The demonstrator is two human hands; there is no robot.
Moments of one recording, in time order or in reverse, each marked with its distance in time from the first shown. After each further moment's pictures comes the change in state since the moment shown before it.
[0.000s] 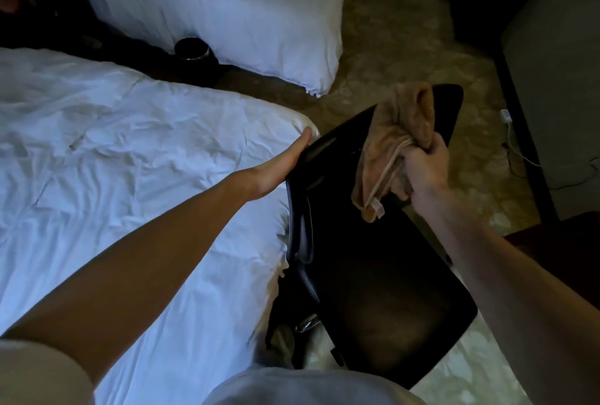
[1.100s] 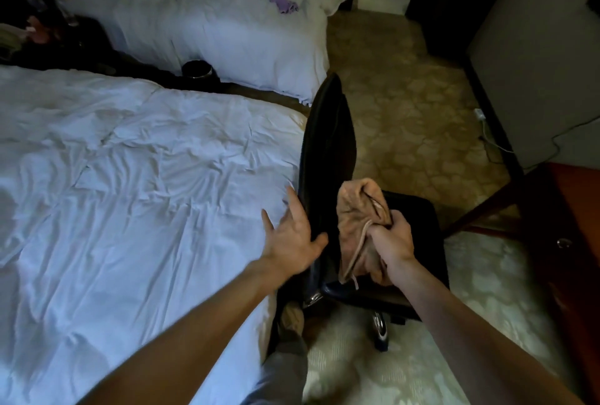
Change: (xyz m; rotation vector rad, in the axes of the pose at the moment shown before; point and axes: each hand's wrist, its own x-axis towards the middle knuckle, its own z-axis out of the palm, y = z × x) left_hand -0.194 -0.155 0.190 0.844 0.467 0.070; right_hand -0.244 0.172 -0.063 -0.266 0.016 0.117
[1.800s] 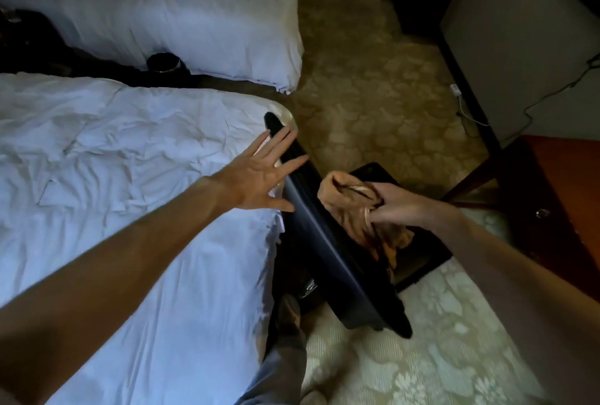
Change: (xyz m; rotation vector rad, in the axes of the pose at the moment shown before) left_hand 0.101 -0.035 -0.099 0.716 0.086 0.802; right_hand 0.039 -0.061 -0.049 -0.426 -0.710 -0.245
